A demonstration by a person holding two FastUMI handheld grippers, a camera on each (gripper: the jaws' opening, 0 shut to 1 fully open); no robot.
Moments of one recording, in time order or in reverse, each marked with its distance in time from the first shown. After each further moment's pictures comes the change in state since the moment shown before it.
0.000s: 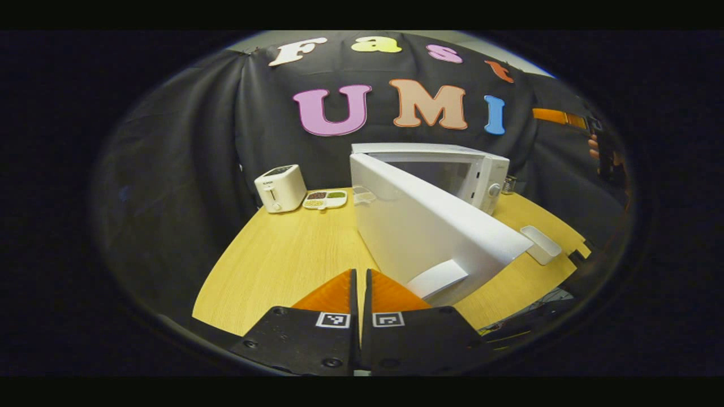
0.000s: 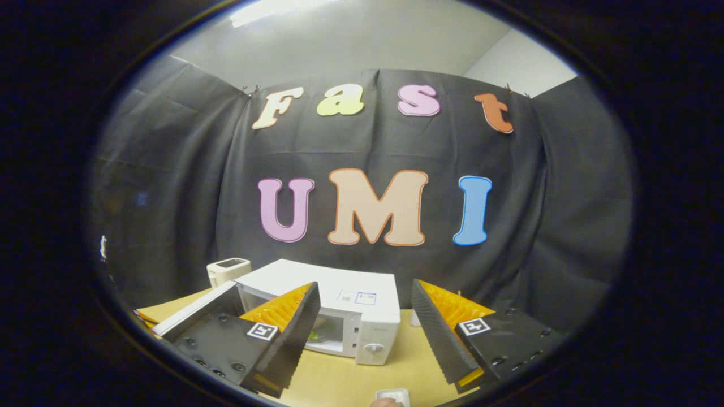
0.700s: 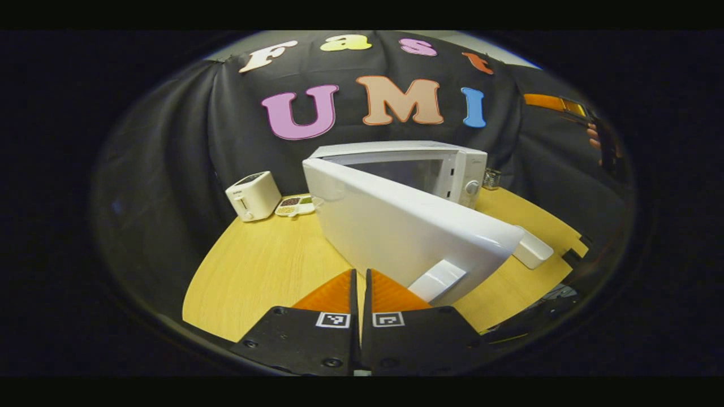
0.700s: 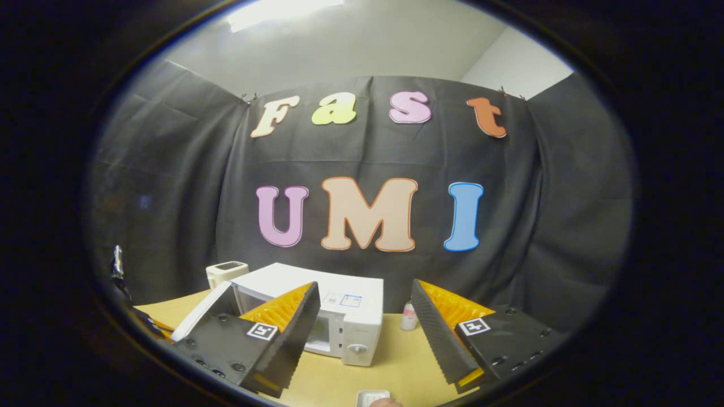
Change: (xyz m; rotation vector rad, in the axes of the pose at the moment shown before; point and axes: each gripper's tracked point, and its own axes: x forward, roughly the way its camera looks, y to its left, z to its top) left arm 0.027 -0.077 0.018 0.063 -0.006 -0.068; right arm -0.019 -0.029 0.007 0.012 -0.031 0.021
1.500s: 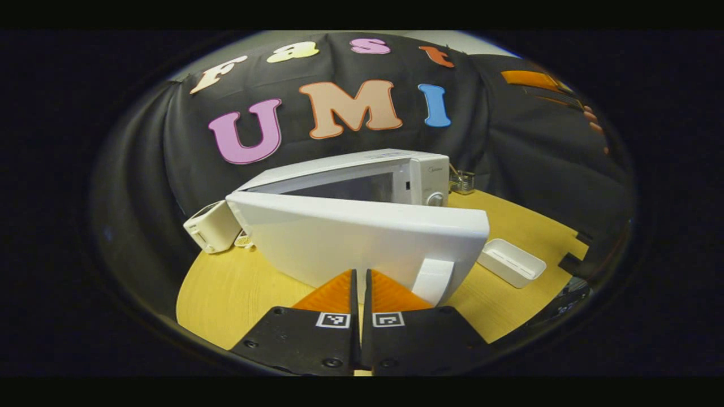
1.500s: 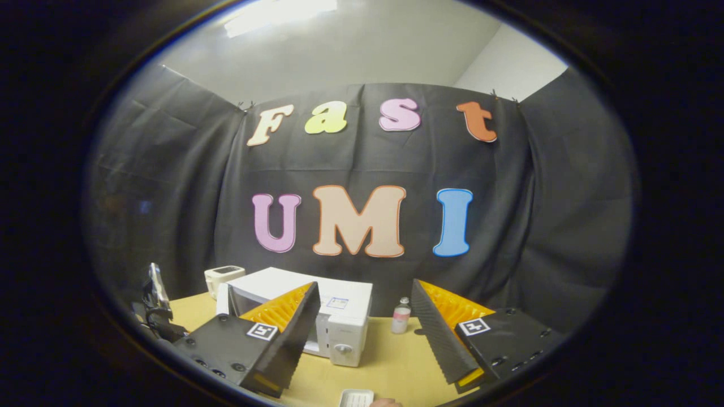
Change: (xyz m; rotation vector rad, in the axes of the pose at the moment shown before) left arm 0.071 -0.089 0.049 0.122 -0.071 -0.093; right arm -0.020 -0.047 0.013 0.013 -0.029 -0.017
